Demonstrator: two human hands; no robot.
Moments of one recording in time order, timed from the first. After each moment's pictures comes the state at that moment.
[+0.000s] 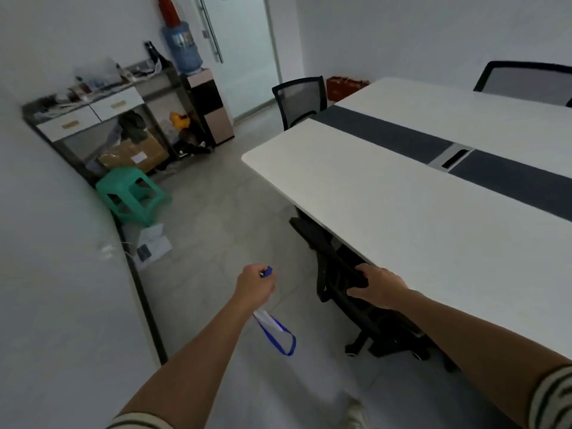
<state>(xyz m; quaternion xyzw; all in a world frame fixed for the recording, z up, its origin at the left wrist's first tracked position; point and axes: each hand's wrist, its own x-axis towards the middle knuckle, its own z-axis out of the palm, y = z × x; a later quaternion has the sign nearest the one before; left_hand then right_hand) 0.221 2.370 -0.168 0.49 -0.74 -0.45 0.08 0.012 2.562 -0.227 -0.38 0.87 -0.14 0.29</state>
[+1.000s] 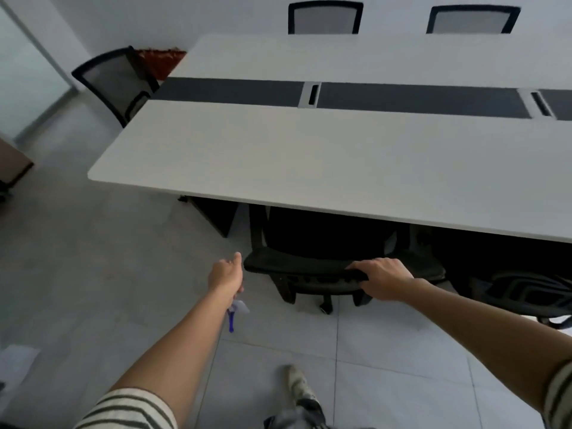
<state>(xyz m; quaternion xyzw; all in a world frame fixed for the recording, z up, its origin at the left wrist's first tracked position) 0.171 2.245 -0.257 0.40 -0.80 -0.44 -0.11 0.151 2.581 -0.267 -0.17 0.96 -0.06 0.22</state>
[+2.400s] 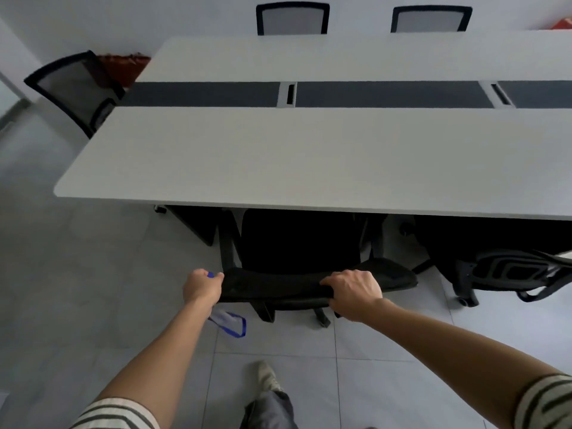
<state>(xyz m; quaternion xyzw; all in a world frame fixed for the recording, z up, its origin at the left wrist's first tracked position) 0.170 2.198 -0.275 0.38 -0.84 -0.38 -0.08 0.201 2.506 -0.279 -0.16 0.98 -0.03 0.13</state>
